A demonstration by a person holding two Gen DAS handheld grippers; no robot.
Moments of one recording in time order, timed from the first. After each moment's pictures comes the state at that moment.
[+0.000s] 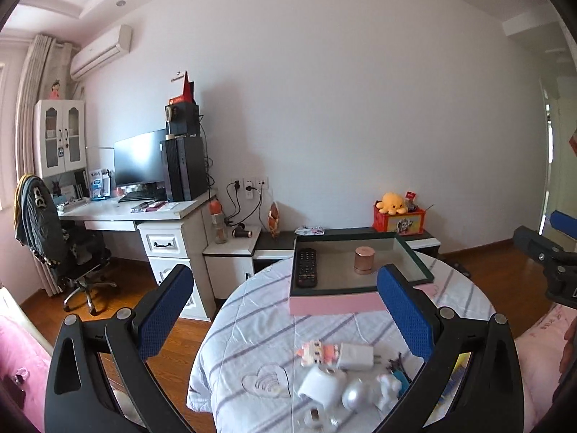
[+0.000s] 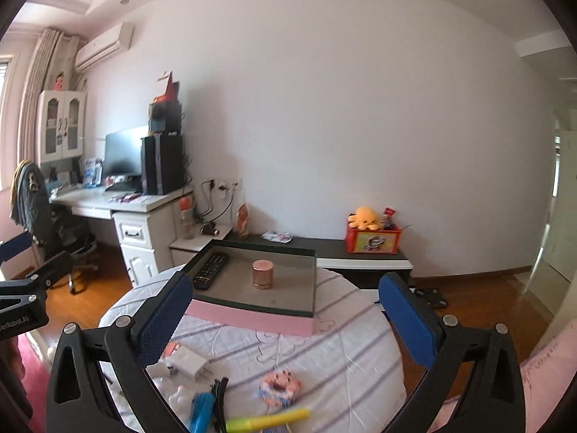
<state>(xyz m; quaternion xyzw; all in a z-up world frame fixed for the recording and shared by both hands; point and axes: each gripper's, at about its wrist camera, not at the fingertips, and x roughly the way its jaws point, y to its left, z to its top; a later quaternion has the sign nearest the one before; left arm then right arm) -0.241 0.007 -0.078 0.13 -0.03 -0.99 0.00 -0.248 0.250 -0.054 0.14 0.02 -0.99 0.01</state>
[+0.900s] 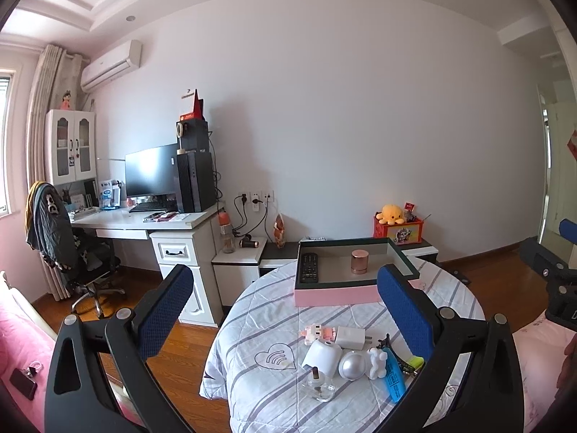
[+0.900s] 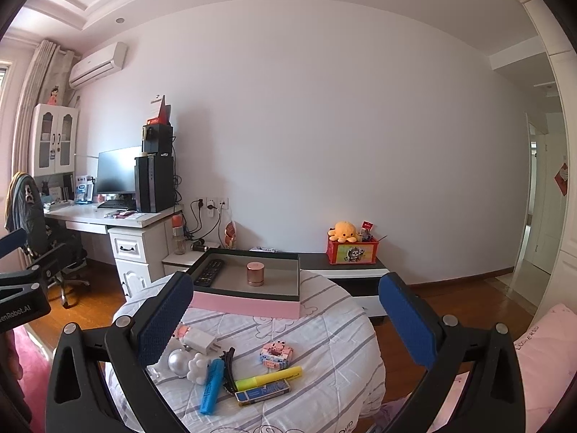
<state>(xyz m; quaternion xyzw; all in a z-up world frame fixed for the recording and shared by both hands) -0.160 0.003 -0.068 0.10 -0.03 -0.99 0.01 -0.160 0.242 -0.050 0.10 0.03 -0.99 -0.01</state>
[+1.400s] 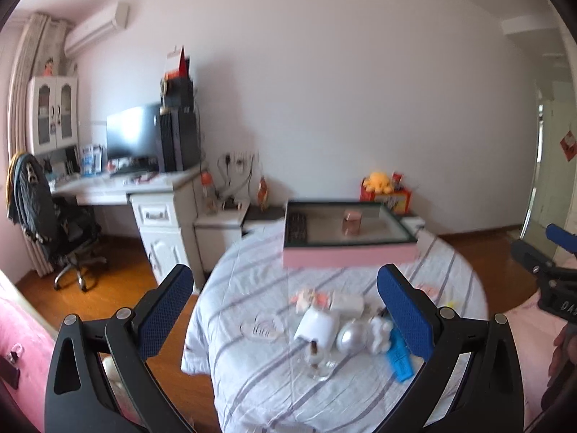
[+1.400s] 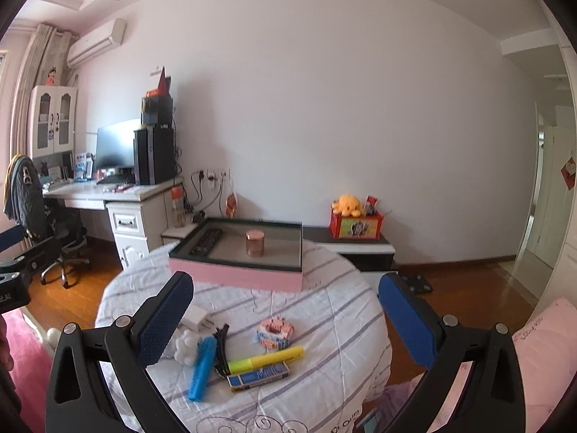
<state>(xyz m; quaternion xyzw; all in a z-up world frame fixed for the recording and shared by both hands) -0.204 -0.012 -0.110 0.19 -0.01 -0.98 -0.02 -0.202 0.250 -0.094 0.17 0.03 -0.99 -0.01</state>
